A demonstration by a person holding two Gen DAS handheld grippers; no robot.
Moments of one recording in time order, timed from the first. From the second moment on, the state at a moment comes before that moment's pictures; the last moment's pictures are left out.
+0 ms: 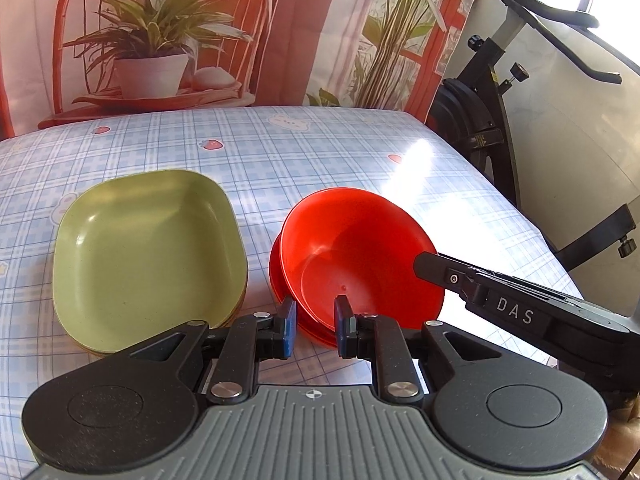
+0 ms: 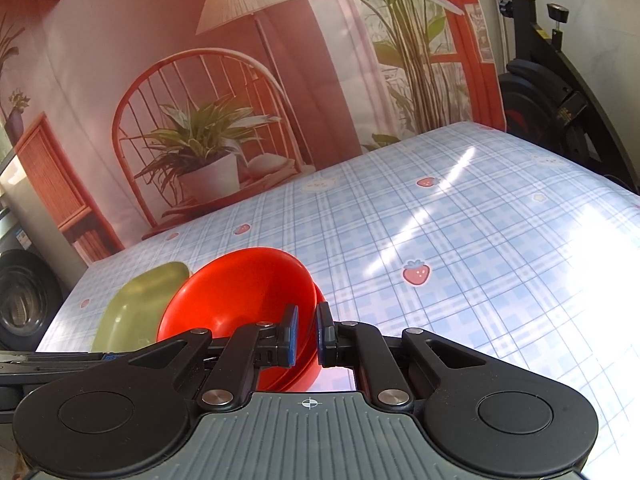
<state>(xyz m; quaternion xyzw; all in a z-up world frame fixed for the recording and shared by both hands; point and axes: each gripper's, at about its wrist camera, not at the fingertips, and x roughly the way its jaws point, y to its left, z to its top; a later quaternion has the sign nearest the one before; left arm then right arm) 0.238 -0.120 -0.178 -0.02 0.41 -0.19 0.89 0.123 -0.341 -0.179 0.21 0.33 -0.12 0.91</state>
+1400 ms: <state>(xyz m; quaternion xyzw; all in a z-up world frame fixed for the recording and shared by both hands) 0.252 -0.113 -0.198 -0.06 0.42 -0.18 0.89 0.126 -0.339 -0.202 0.21 0.33 -0.12 0.91</state>
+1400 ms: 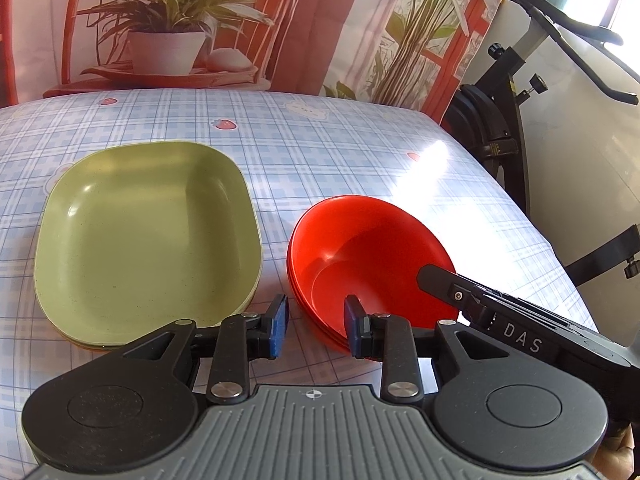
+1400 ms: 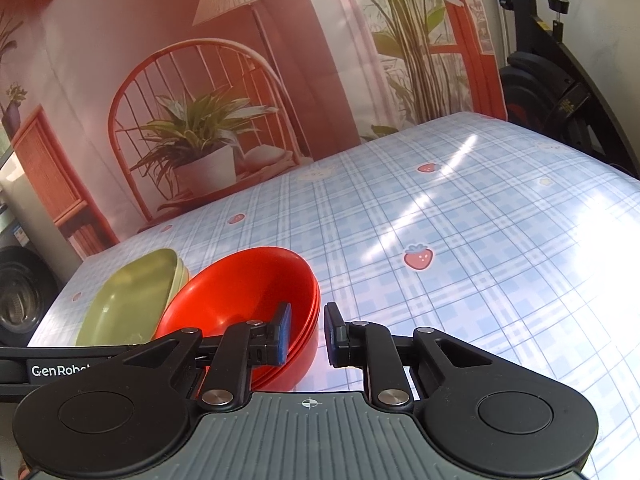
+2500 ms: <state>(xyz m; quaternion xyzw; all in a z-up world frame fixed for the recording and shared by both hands) 0.238 -0.089 -0.161 -0.06 0.37 -0.19 0.91 0.146 -0.302 -0.159 0.15 0.31 -0.11 0.93</state>
